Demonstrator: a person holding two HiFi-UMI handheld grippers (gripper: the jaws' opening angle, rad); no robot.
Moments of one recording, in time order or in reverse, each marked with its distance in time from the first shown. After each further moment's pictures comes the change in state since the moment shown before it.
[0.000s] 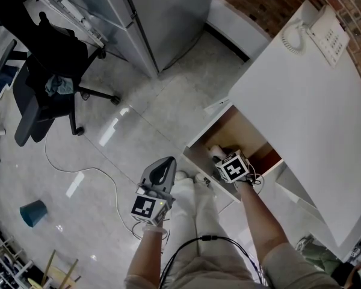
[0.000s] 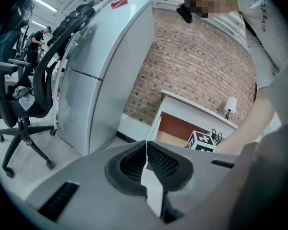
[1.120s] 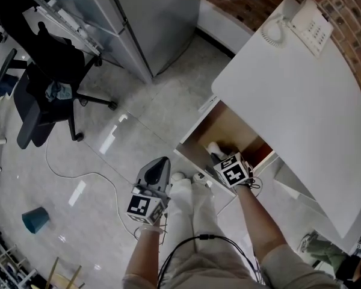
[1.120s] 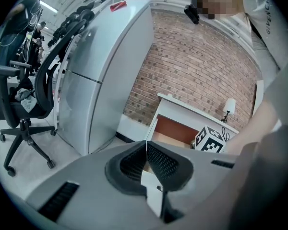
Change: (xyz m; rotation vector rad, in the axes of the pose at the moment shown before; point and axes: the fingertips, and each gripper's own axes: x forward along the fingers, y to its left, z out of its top) left arm -0.016 -0.015 0.004 -0.015 -0.012 0.000; right arm -0.049 0.006 0.007 -0.004 -0.174 -0.069
